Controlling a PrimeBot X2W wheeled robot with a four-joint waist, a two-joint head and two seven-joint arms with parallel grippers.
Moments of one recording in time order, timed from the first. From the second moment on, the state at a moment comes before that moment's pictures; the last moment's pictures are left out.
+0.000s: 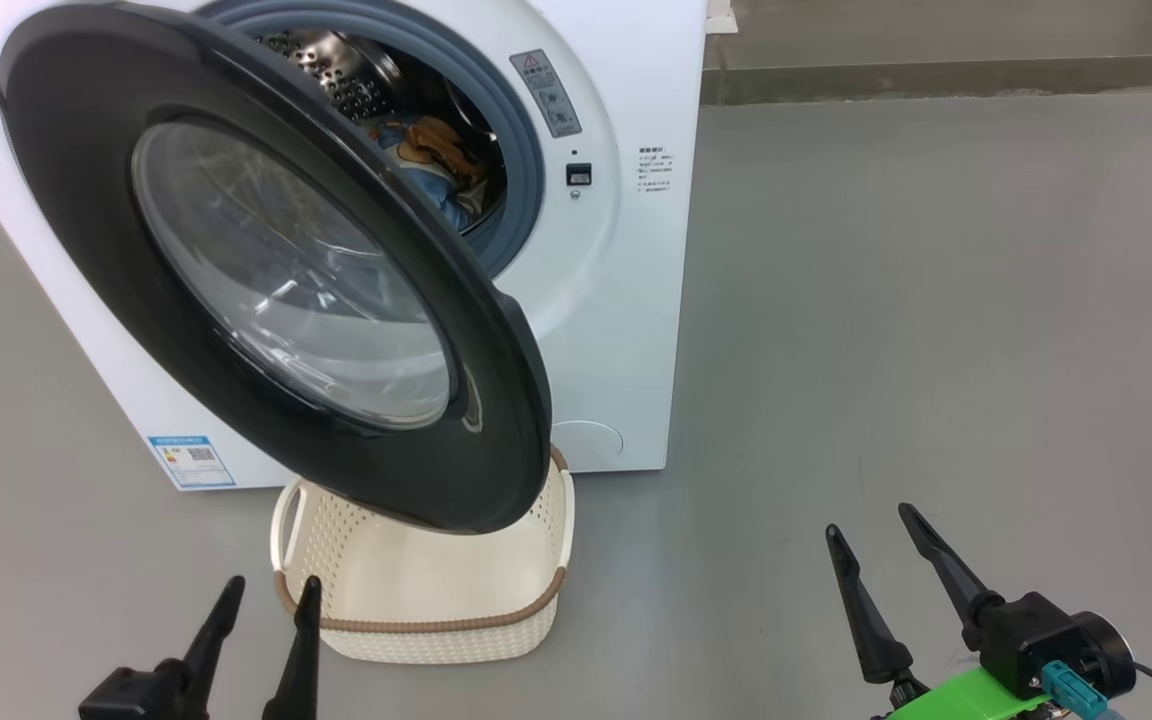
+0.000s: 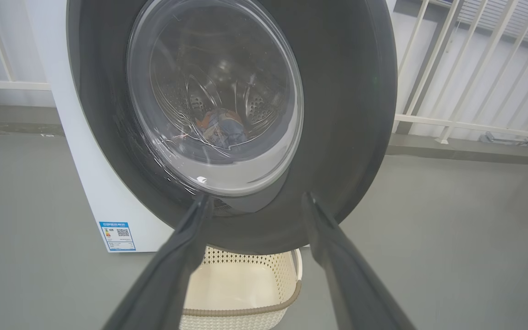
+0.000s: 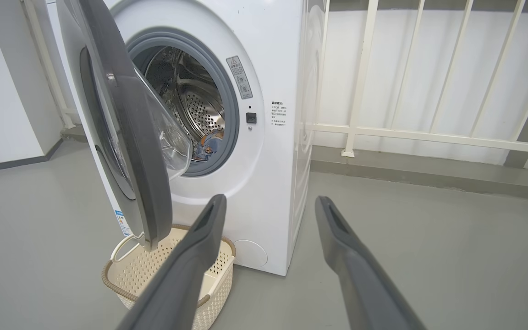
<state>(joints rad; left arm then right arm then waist) 0.04 0.17 -0.16 0.14 -0.38 -0.13 -0.25 0.00 -0.05 0.06 0.12 0.06 0.13 -0.26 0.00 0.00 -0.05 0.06</state>
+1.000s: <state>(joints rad) 0.04 0.16 -0.17 0.15 -0.37 -0.13 -0.25 -0.01 -0.05 0.10 0.13 0.04 0.13 -0.26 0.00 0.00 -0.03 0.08</state>
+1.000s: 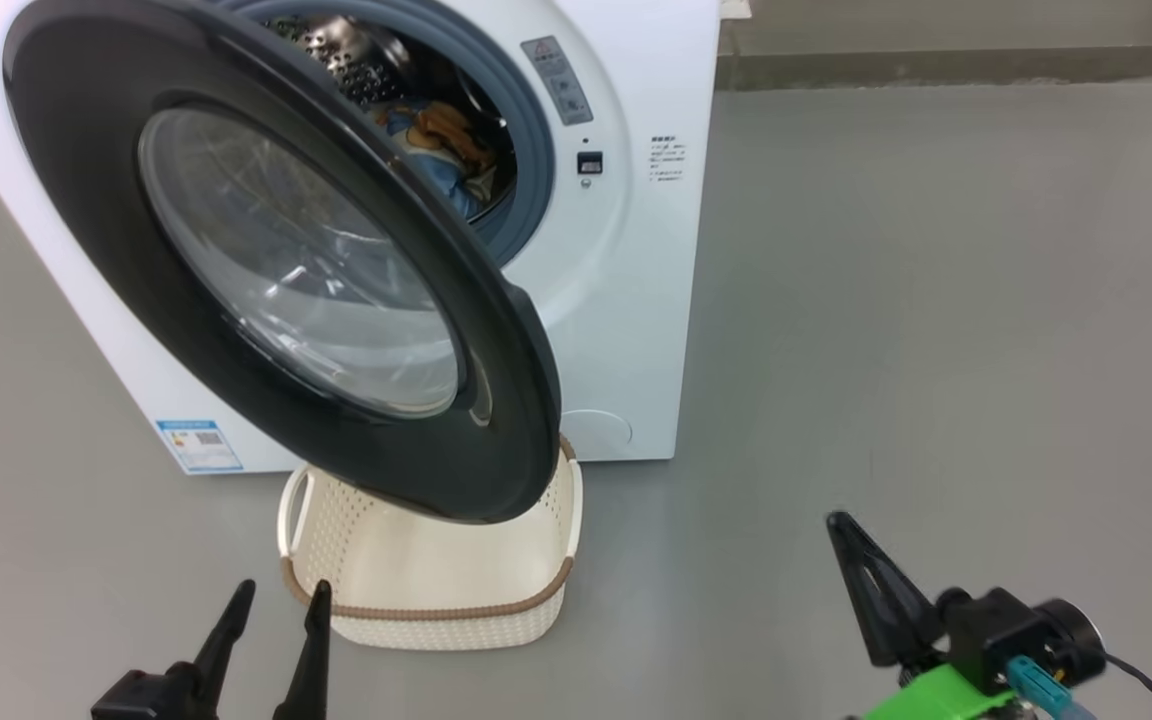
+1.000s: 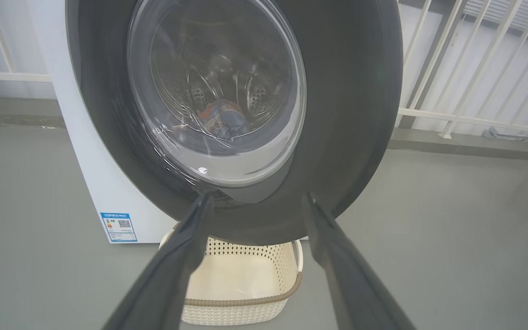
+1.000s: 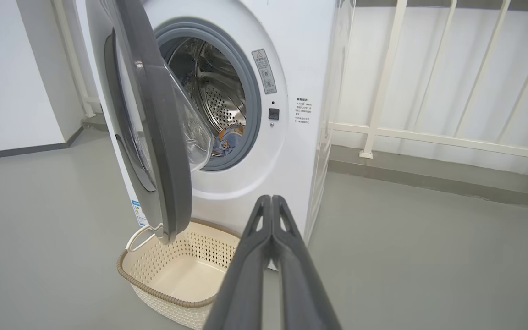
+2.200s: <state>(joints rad) -0.11 0.10 -0.31 0.18 -0.38 -0.13 -0.26 -0.51 -0.21 0.55 0.32 0.12 0.13 -0.26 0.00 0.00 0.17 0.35</state>
